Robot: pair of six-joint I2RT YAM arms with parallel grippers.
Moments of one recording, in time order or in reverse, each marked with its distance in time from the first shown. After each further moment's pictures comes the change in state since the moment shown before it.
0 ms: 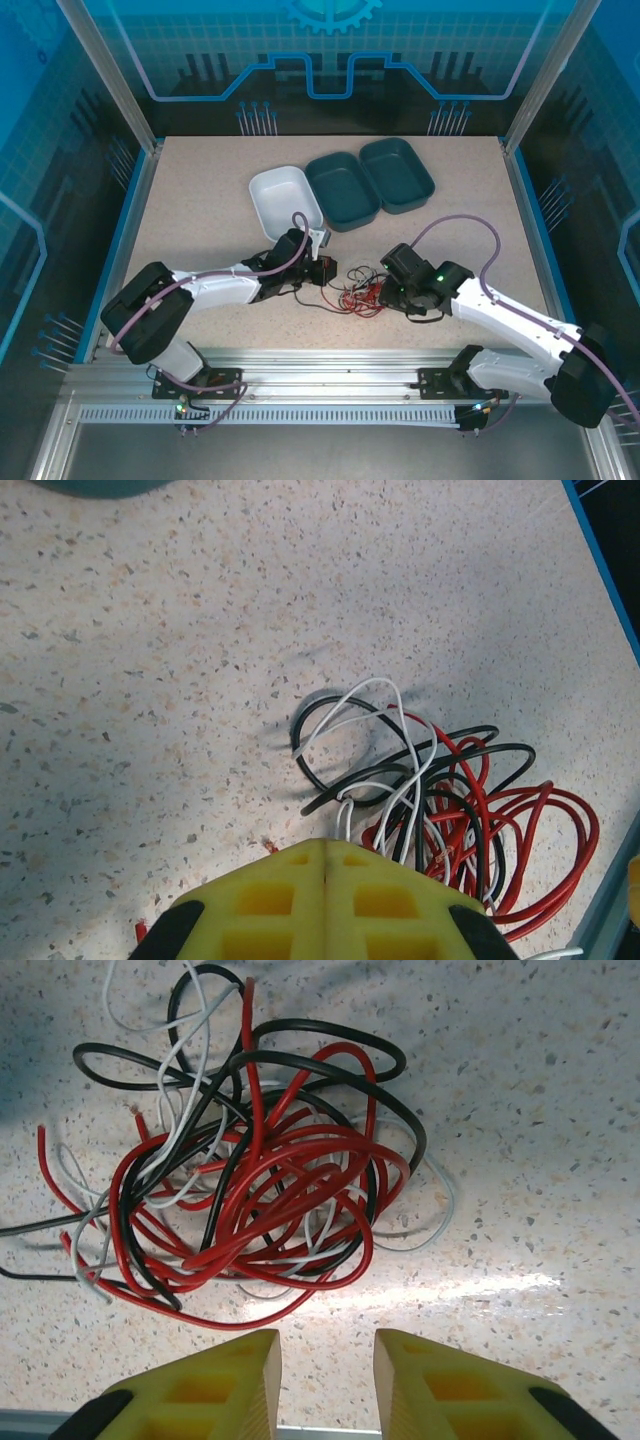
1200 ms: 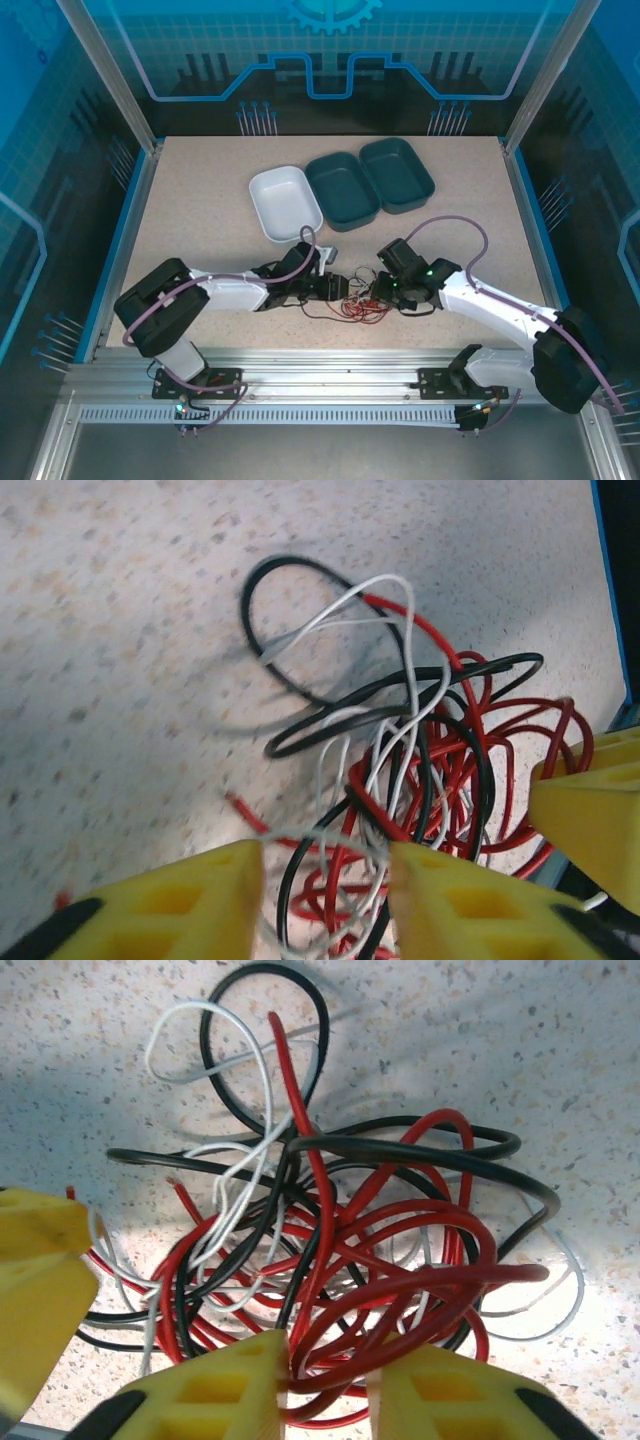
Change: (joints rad) left arm -0.070 0.078 -0.034 0.067 0.098 -0.155; right arm -0.061 0.114 -0.021 0.163 -0.097 -0.075
